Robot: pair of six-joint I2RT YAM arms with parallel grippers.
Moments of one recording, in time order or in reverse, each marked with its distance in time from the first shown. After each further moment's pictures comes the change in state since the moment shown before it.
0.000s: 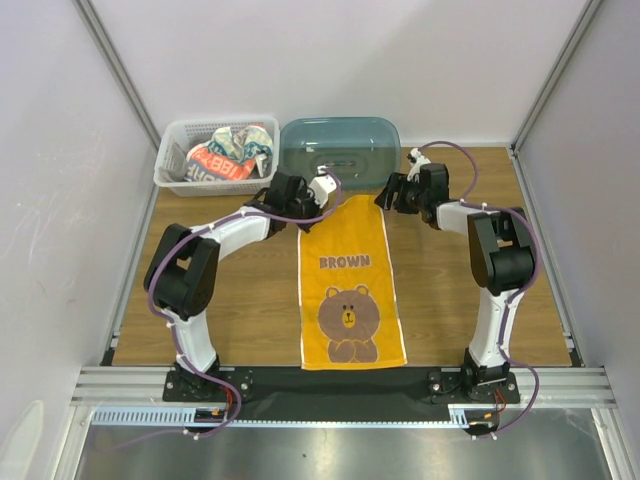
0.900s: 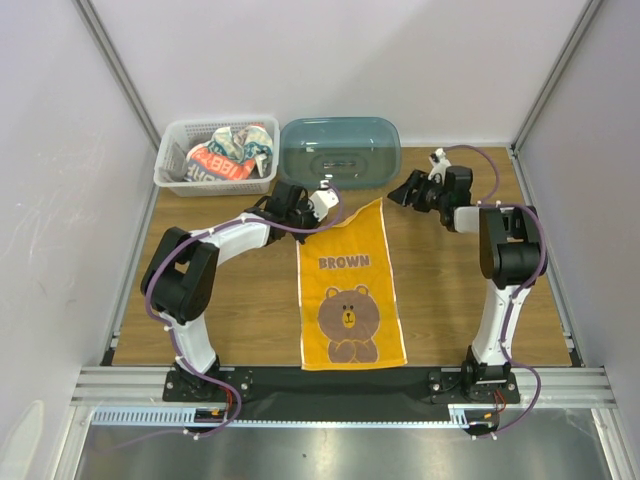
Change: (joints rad) left arm -0.019 -0.035 -0.079 -0.066 -0.061 0.094; right arm -0.121 0.058 -0.039 0.203 -0.243 0.094
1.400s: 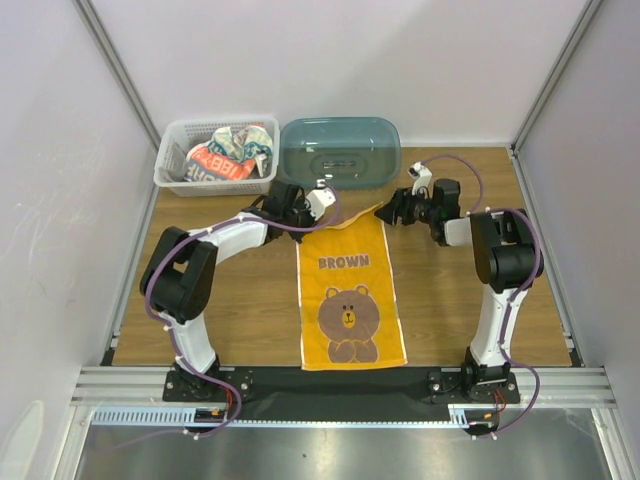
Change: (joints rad) left arm 0.020 0.000 -0.004 -0.002 -0.007 0.010; right arm 0.059 -0.027 -0.123 0.127 -0.081 -0.204
